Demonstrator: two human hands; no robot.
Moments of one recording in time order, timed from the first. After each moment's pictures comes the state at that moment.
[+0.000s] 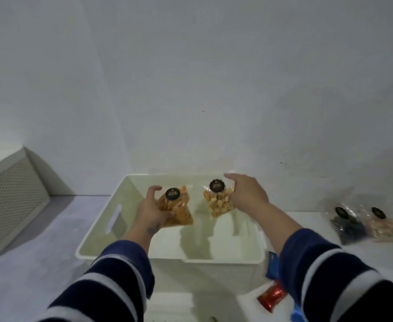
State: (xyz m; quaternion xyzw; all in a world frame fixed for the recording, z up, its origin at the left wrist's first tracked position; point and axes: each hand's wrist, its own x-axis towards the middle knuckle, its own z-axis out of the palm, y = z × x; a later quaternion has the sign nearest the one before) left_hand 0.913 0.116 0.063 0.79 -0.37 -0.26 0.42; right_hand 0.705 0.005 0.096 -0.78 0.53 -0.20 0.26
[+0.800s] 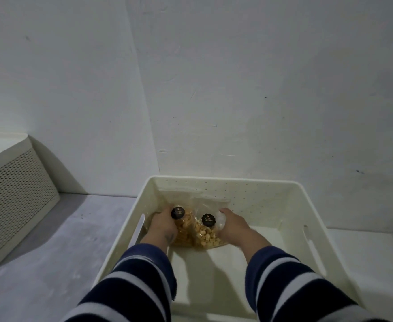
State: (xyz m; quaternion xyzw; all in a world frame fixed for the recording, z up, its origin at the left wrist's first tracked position) left_hand 1.031 0.062 -0.026 0.88 -0.39 -0.22 0.17; right_hand 0.858 -0.012 -0.019 -0.74 0.52 -0.03 0.41
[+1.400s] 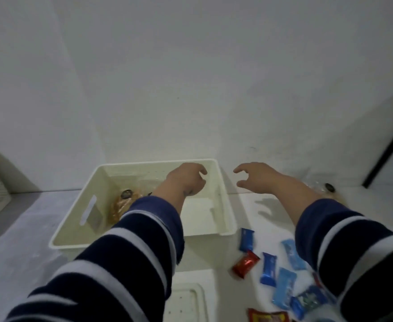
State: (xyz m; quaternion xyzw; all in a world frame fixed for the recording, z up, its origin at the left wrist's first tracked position) left_hand 0.815 0.063 0.117 0.73 -0.65 -0.17 0.13; right_hand 0.621 0.015 0.130 -0.82 0.54 0.00 0.18
